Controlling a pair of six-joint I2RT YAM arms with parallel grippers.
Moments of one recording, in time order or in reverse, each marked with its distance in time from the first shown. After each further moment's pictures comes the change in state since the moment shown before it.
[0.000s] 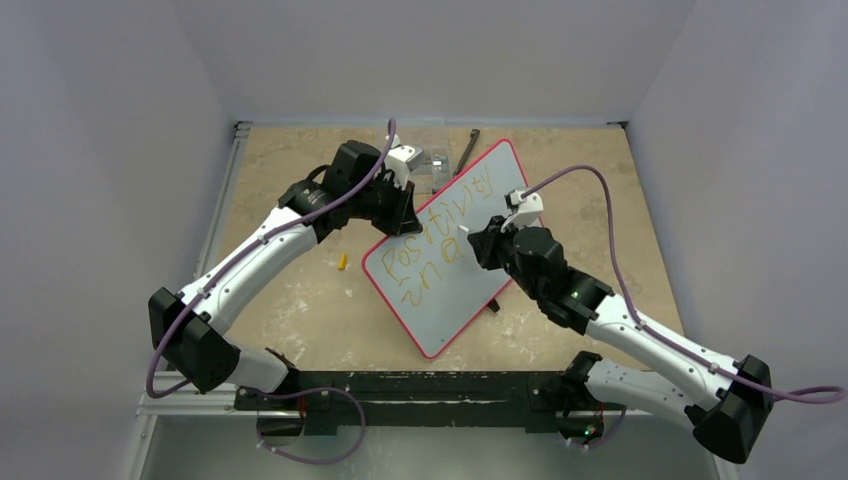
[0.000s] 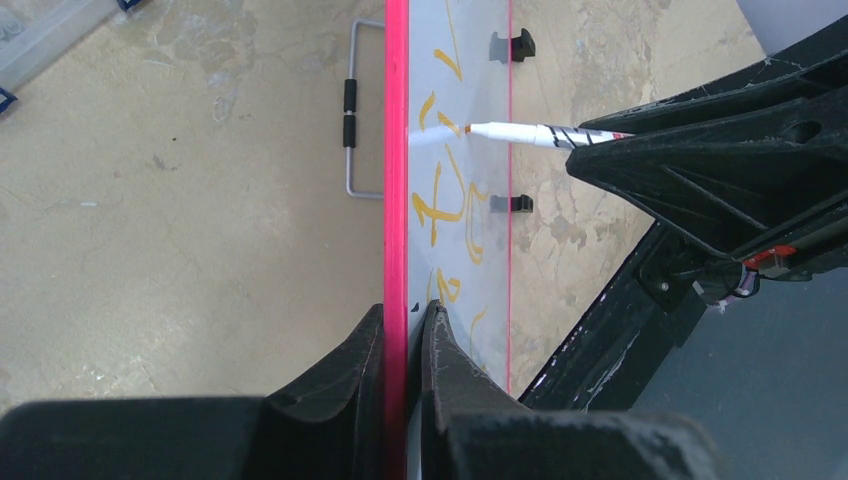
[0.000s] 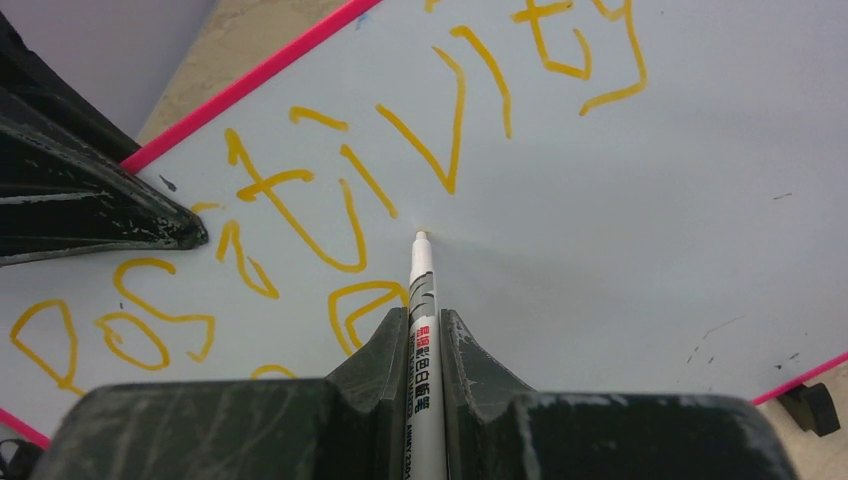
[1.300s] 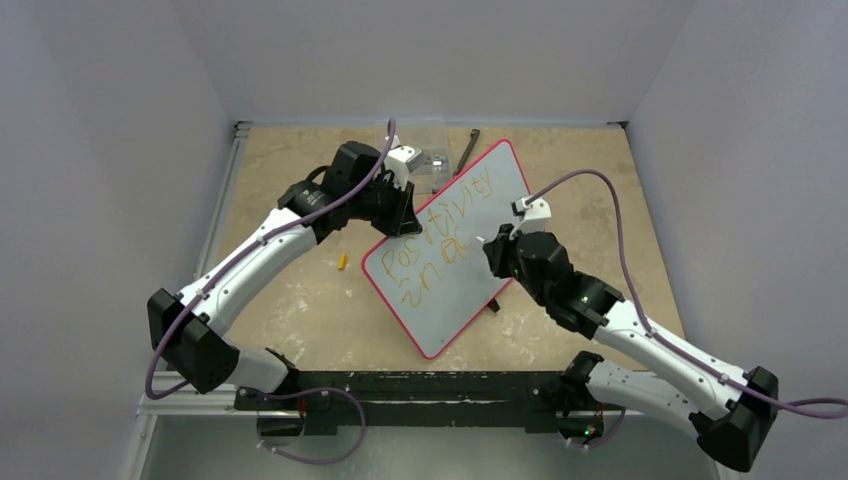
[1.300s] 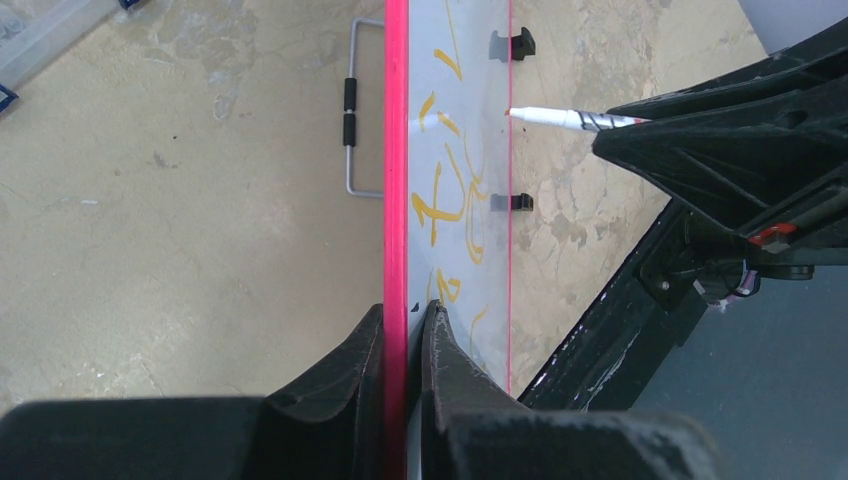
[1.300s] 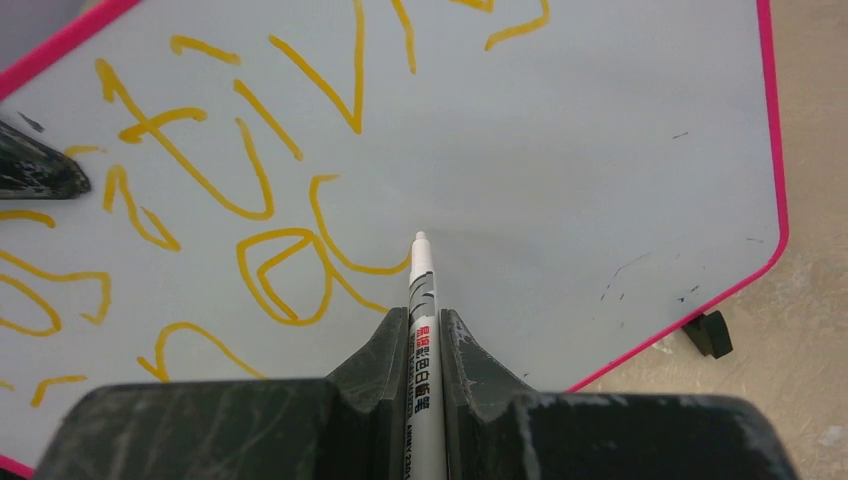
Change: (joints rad) left arm -0.001 -0.006 -0.004 -0.002 -0.005 0.000; right arm -0.007 -0.049 -0.011 -0.158 0.042 -0.018
